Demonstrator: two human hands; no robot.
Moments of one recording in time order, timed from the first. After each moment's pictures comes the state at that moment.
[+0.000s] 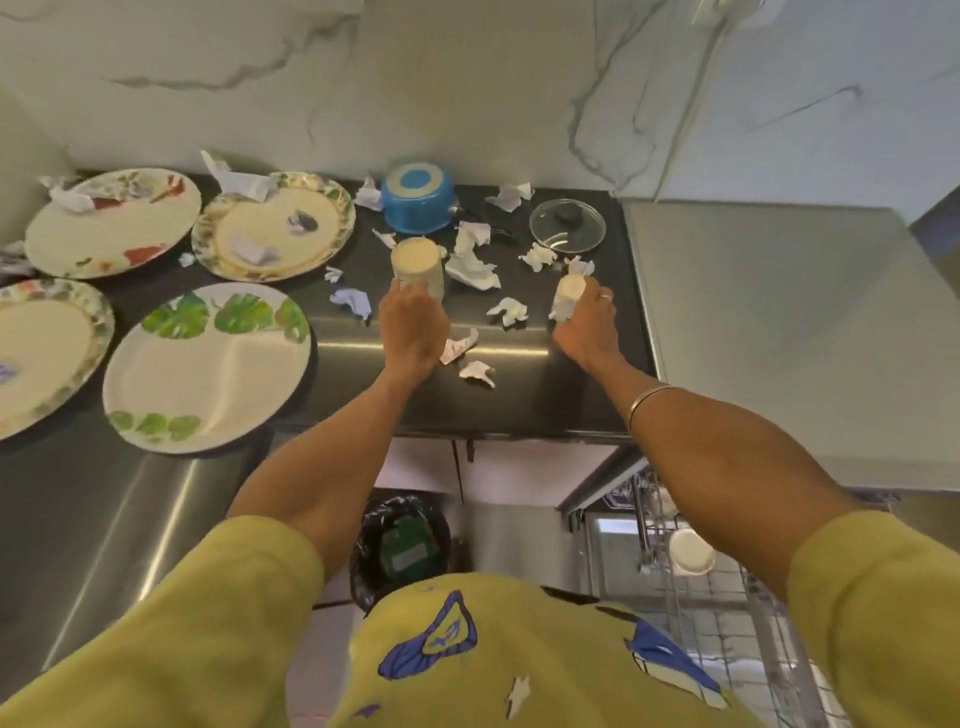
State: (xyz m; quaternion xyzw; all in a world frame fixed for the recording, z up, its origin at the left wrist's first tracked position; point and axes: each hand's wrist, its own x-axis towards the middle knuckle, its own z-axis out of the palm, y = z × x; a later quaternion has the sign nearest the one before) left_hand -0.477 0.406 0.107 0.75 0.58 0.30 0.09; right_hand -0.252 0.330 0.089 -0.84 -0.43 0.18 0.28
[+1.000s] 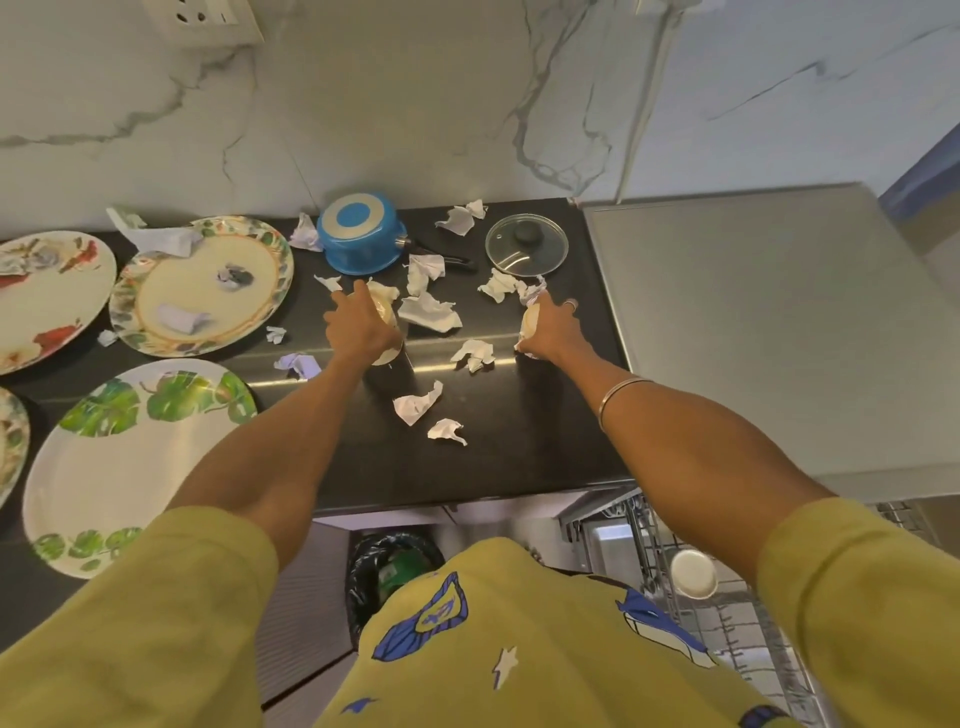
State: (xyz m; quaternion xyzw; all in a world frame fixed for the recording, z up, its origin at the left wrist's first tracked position) left_hand -0.440 0.520 0.117 0.72 0.66 0.02 0.23; right_hand -0.202 0.406 0.076 -0.86 -0.42 0.26 0.13
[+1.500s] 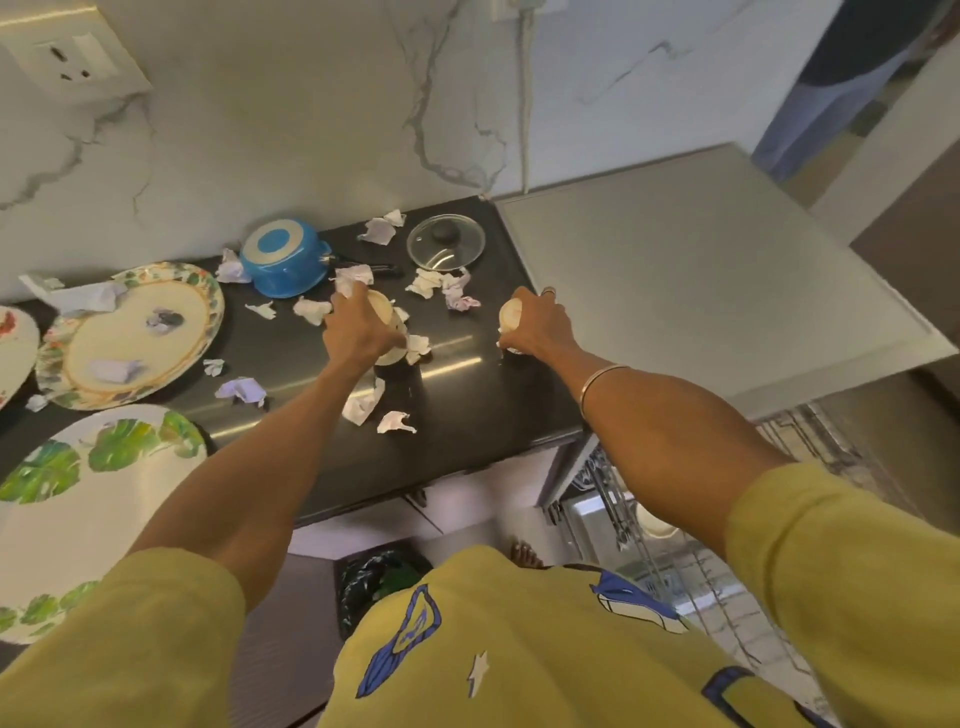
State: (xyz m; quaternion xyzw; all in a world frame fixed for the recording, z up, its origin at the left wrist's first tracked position) left_hand -0.382 0.446 0.139 0.79 0.56 0.07 0.24; right_hand -0.176 0.310 0.095 -0.89 -0.39 0.18 0.17
